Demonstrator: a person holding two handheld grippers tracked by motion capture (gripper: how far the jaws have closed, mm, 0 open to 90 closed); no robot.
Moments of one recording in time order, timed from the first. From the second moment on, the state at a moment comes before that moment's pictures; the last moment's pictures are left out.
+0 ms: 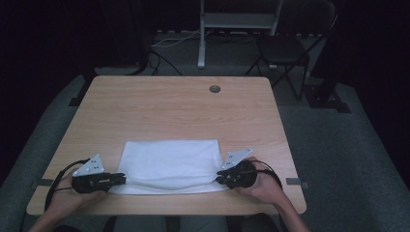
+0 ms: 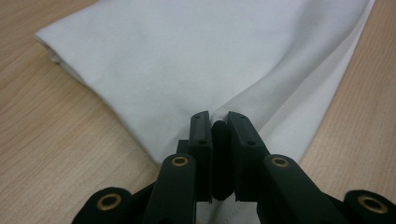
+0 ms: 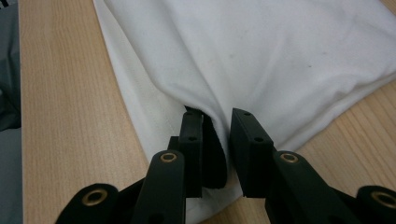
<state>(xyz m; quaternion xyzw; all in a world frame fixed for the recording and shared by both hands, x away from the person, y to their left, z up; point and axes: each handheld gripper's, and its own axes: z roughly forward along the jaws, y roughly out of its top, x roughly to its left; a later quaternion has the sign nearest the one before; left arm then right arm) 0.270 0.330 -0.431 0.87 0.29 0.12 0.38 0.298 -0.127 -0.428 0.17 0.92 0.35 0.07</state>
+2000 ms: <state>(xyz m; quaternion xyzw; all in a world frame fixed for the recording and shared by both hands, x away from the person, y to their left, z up) 0.380 0.296 -0.431 0.84 0.36 0.17 0.37 0.381 -0.122 -0.430 0.28 0.89 0.35 0.12</state>
